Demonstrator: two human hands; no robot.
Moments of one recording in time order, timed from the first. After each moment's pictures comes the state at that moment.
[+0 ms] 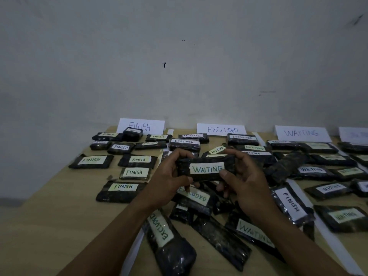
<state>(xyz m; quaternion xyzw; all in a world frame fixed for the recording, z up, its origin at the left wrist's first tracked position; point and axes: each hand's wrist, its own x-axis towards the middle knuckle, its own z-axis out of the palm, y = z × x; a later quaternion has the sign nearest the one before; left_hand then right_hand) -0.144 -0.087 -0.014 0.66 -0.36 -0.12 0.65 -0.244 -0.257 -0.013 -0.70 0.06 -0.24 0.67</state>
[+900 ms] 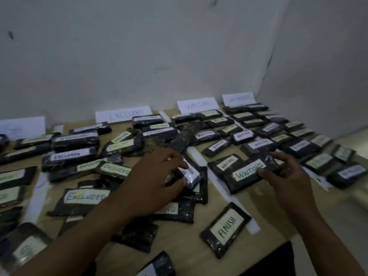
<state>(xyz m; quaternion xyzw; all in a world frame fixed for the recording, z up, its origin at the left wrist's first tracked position) -0.208 -0.215 -0.025 0.70 -0.65 0.05 0.27 -0.446 -0.388 -0.031 -0.66 0.42 -0.43 0.45</state>
